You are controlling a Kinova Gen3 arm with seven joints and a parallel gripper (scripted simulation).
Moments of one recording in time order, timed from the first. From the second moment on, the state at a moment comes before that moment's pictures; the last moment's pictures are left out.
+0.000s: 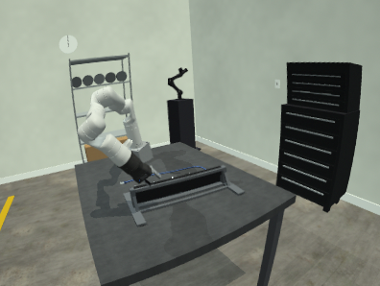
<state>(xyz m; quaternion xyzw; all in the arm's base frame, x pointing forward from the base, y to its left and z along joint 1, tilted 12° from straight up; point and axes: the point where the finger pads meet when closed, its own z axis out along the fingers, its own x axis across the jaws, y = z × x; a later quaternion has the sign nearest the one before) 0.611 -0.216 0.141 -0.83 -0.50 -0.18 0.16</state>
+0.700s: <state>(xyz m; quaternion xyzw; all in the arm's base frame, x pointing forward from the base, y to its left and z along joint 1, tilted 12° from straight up) 0.599 -0.218 0.130 -0.87 -0.45 -0.14 0.14</state>
